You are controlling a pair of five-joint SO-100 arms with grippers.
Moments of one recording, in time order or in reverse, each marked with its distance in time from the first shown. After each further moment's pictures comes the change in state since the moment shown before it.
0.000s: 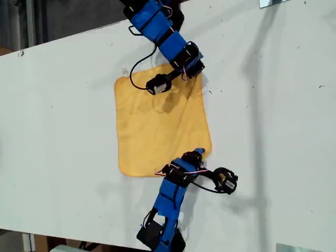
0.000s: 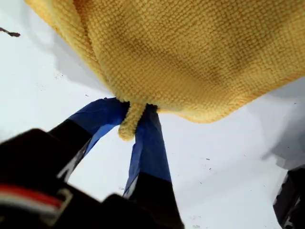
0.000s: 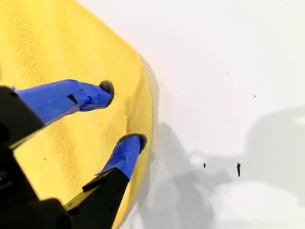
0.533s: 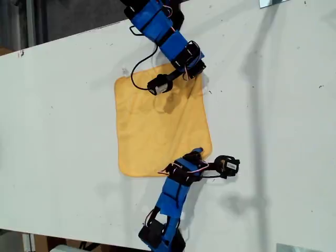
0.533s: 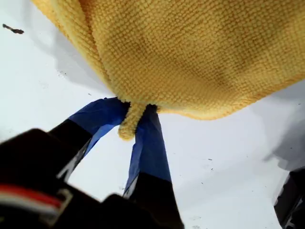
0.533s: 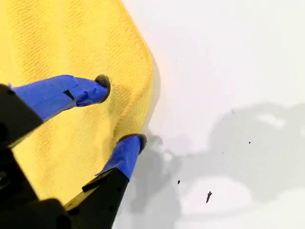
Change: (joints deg) arm 0 1.1 -2.1 0.0 -0.4 -20.8; arm 1 -0.9 -0.5 -0.8 -0.3 0.0
